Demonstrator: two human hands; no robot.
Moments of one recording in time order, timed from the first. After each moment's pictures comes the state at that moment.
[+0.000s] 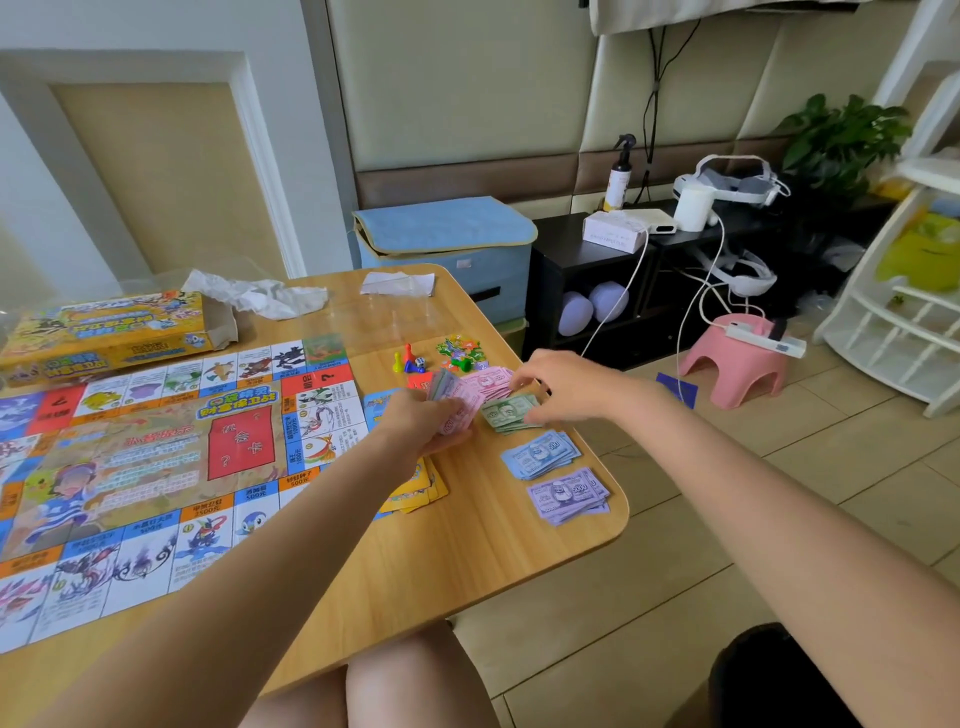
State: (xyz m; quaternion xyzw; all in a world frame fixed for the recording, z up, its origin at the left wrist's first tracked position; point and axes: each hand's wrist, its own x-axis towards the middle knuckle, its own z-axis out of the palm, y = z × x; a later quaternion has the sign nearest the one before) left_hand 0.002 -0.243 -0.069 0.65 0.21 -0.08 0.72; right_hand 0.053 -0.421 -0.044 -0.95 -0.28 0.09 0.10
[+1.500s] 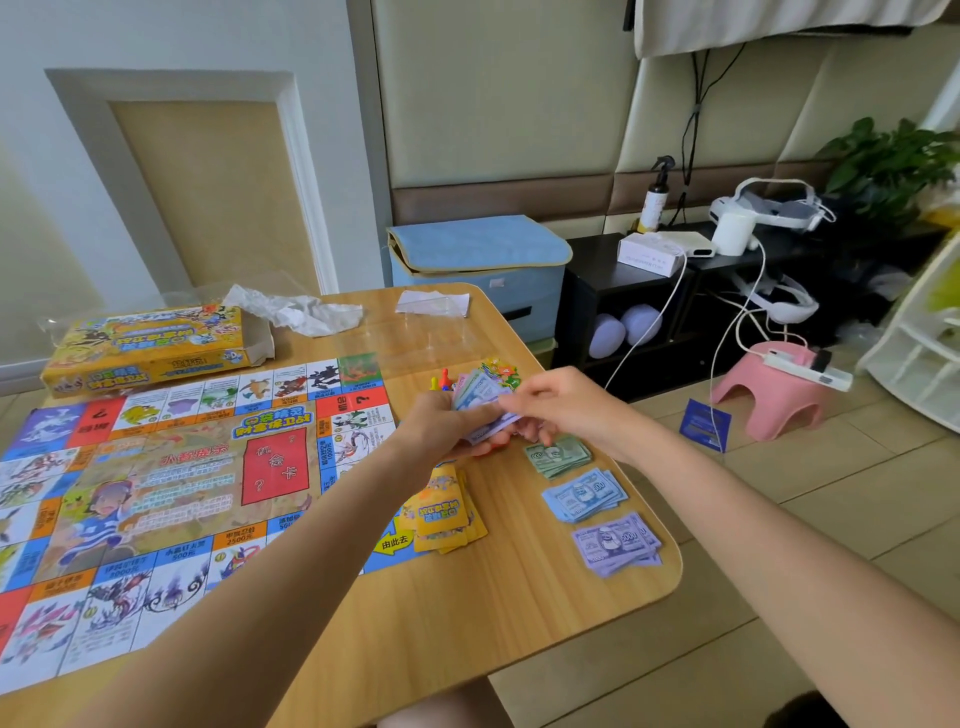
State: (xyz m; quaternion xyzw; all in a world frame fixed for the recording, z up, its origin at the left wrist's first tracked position) left_hand 0.012 -0.216 -0.055 0.69 0.10 -0.12 0.71; right_hand 0.055 -0.377 -0.047 -0.83 -0.14 0.18 0.51
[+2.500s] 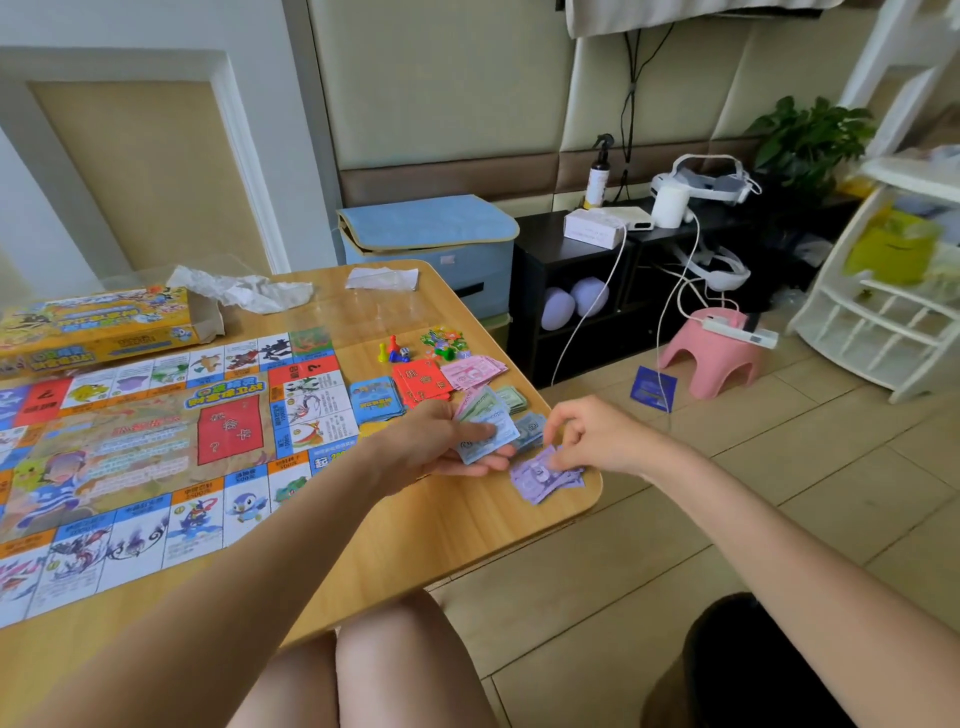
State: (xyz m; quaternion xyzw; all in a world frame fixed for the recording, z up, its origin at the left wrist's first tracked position) left_hand -0.037 -0.257 -0.062 0.69 0.03 -0.27 0.68; right_hand -0.019 -0.460 -0.067 -0.91 -0.10 0.19 0.35
